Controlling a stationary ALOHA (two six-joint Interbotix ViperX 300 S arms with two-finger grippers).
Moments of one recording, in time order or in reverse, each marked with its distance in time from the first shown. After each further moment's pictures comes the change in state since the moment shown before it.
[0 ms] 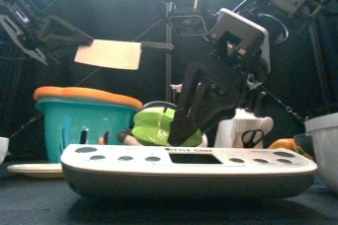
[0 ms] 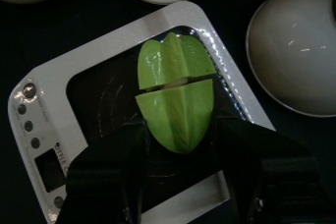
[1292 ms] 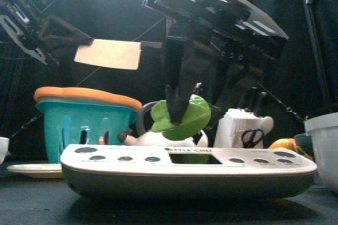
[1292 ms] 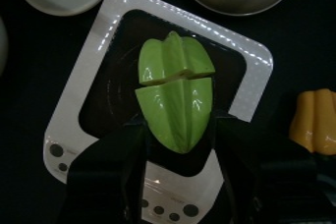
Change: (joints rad) left arm -0.002 0.000 0.000 0.000 0.000 0.000; right arm 0.091 0.156 -0.402 0.477 0.580 0.121
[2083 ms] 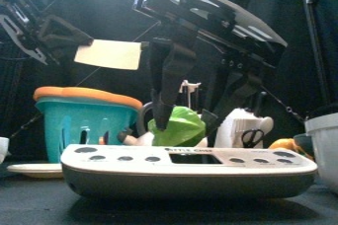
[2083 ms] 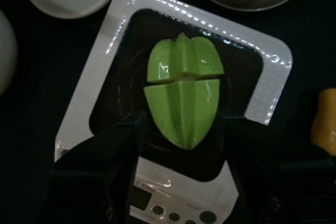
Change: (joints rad) left arm 0.000 -0.002 0.002 0.000 0.000 -0.002; right arm 0.002 0.020 -0.014 0.026 -0.054 0.034
